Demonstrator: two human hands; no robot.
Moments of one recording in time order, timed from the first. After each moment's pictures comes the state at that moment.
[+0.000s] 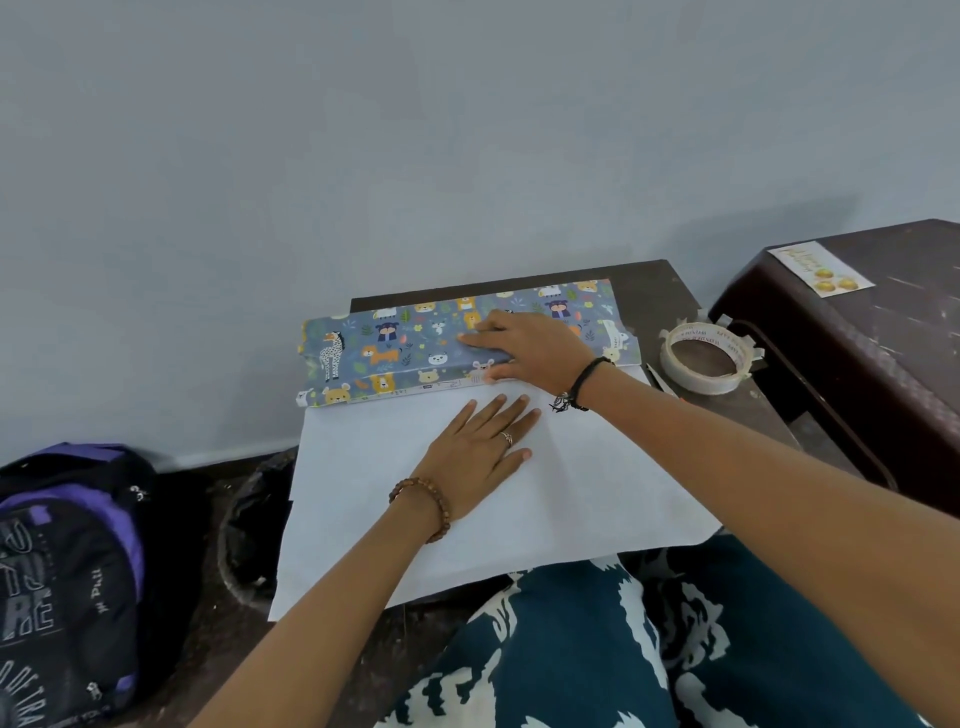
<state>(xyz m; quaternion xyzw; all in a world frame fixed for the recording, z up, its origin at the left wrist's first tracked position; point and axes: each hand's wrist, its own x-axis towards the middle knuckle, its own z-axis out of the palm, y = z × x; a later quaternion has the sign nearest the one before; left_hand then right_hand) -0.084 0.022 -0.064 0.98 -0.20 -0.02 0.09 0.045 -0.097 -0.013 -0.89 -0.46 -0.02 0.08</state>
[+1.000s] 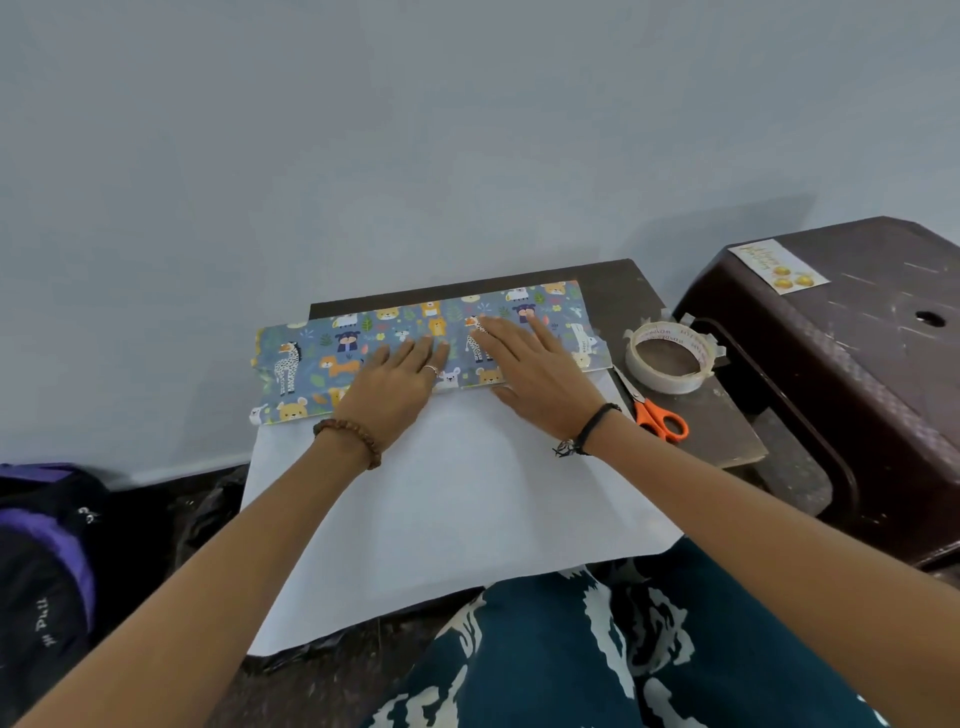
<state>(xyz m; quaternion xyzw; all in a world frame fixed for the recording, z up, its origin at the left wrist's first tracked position) -0.039 0.055 -0.017 0.97 -0.16 0.12 -0.13 0.015 -0.137 -0.035 -0.91 -0.39 -0.13 0.01</state>
